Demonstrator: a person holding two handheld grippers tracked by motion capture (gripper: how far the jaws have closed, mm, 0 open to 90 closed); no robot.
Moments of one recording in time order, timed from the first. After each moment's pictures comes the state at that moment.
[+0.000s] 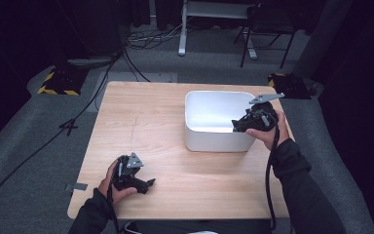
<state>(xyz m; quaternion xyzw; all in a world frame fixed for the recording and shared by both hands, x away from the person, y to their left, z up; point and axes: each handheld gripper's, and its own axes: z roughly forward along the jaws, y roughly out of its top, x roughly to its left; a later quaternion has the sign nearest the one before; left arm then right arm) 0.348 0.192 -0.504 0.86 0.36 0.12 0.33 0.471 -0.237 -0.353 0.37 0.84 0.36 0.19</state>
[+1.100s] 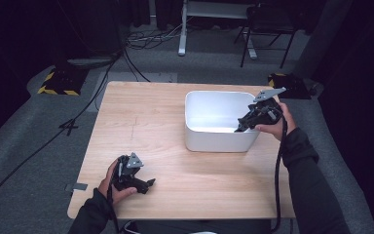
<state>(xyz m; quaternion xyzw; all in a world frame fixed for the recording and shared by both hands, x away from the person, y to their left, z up) 0.348 0.192 -0.504 0.86 0.36 0.12 0.33 0.510 -0.267 -0.366 0.27 0.88 0.34 0.18</state>
